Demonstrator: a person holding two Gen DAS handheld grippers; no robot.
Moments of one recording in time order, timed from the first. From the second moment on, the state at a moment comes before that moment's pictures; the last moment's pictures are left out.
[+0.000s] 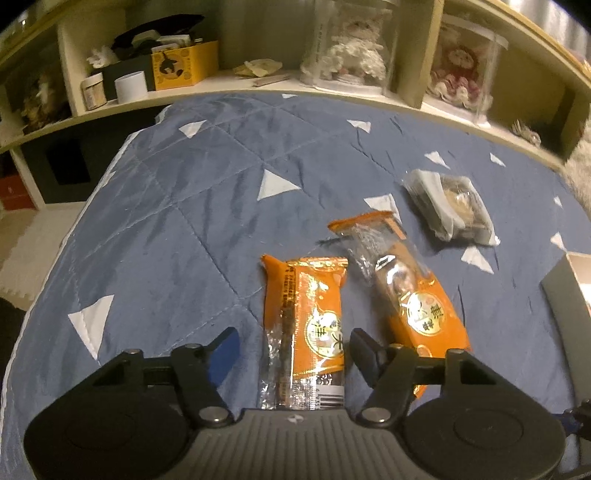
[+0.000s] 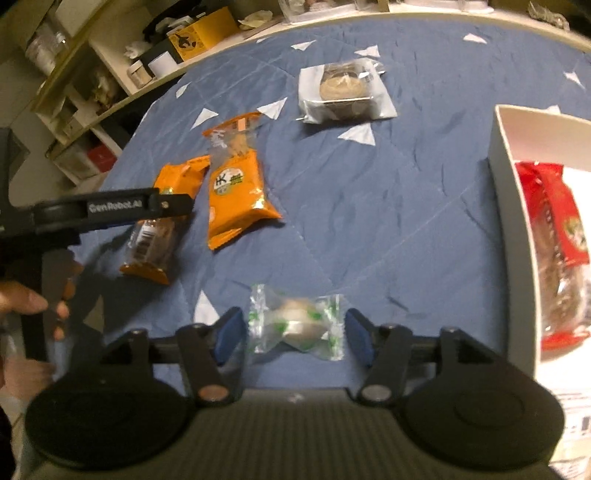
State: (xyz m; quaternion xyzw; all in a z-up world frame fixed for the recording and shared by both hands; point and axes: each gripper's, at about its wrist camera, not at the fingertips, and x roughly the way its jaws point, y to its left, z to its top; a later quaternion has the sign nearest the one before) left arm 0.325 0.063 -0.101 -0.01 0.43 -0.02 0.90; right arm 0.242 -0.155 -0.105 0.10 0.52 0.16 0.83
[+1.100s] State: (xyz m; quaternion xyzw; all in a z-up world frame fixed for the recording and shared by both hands) left arm 0.270 0.047 -0.061 -0.08 0.43 -0.02 0.90; right arm 0.238 -0.168 -0.085 0.10 0.48 0.14 0.86
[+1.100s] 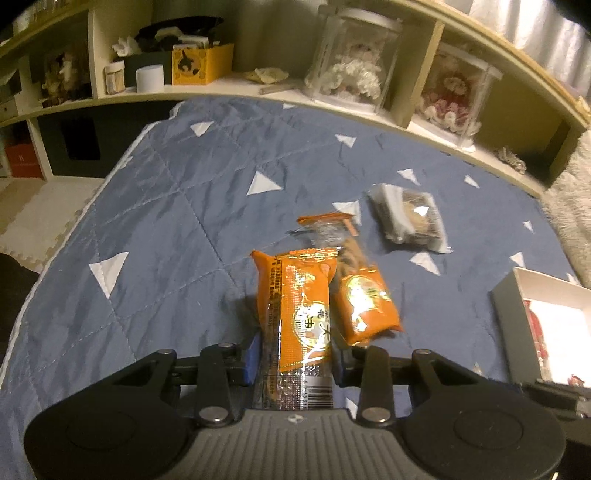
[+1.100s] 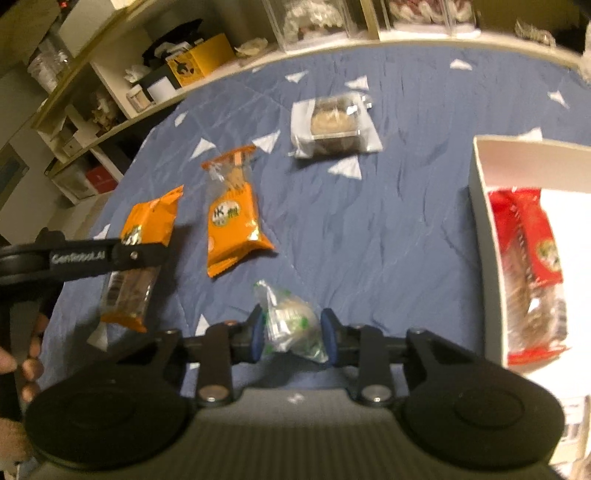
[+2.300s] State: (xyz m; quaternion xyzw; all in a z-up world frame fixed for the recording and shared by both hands) left arm 0.213 -0.122 0.007 -0.06 0.38 -0.14 0.91; right arm 0.166 -0.316 0.001 0.06 0.39 0.06 0.92
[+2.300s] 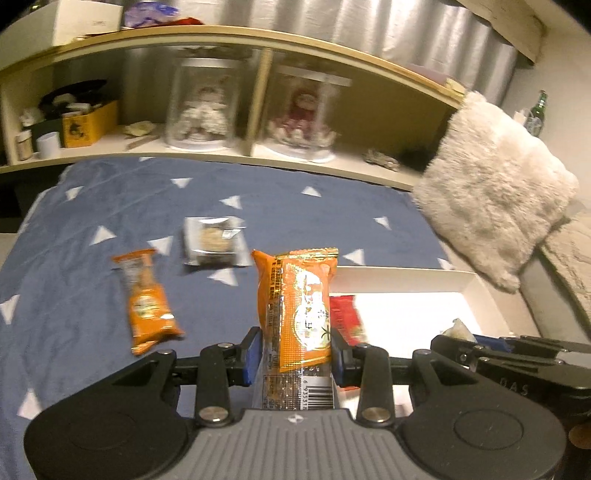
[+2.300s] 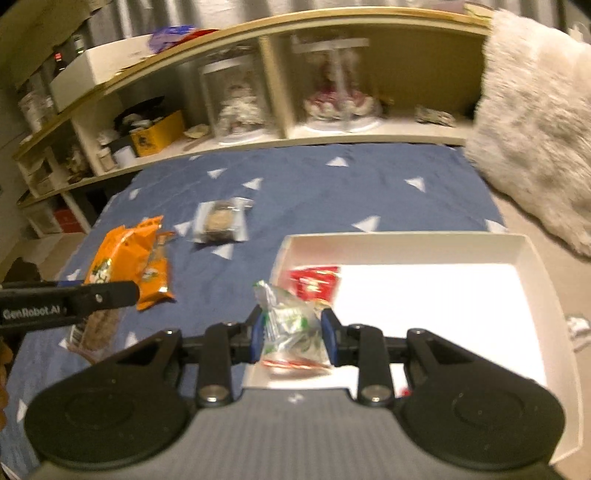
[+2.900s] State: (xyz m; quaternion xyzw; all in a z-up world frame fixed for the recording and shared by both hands) left arm 0.247 -0.230 -0.043 -0.08 0.43 -0.19 0.88; right arm 0.156 -0.425 -0.022 0.11 0.40 -0.04 0.91
